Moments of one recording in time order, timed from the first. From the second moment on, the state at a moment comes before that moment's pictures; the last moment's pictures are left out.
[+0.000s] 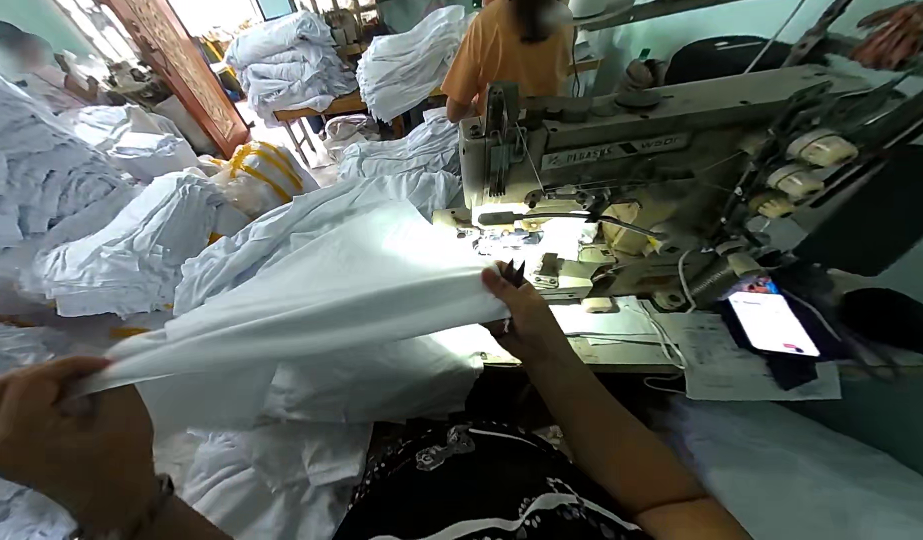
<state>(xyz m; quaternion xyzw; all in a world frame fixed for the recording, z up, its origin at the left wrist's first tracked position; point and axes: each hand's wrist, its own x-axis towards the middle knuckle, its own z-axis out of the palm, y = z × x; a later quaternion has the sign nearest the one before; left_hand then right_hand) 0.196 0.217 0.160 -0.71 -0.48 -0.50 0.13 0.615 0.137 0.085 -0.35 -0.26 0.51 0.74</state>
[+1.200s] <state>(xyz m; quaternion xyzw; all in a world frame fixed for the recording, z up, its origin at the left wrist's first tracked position) 0.377 0.197 0.087 -0.89 -0.27 -0.35 -0.12 0.613 0.086 0.021 -0.59 -0.58 0.13 0.54</state>
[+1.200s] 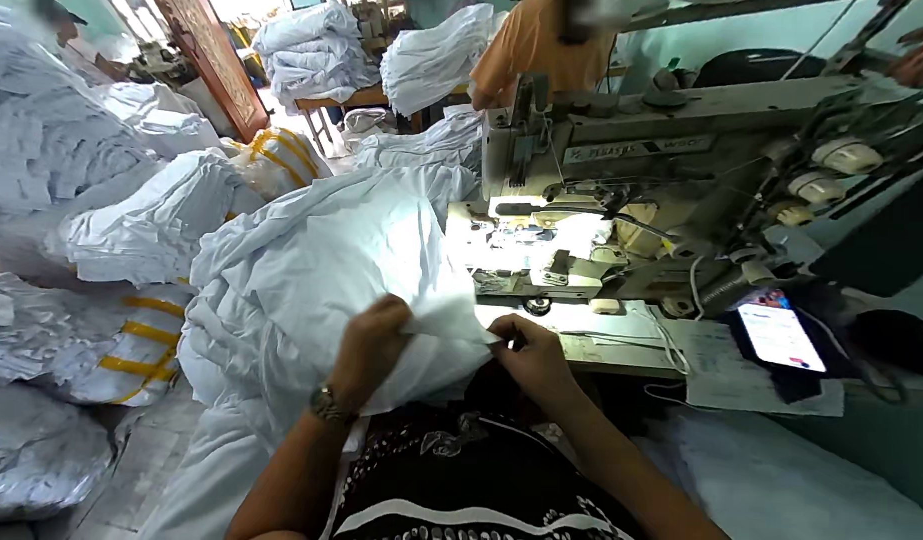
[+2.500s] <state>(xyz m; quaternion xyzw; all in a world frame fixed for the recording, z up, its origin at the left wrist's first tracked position) 0.396 0.226 0.113 -0.83 -0.20 -0.45 -0.26 0.627 0.092 0.028 -0.47 -0.65 0.25 0.54</state>
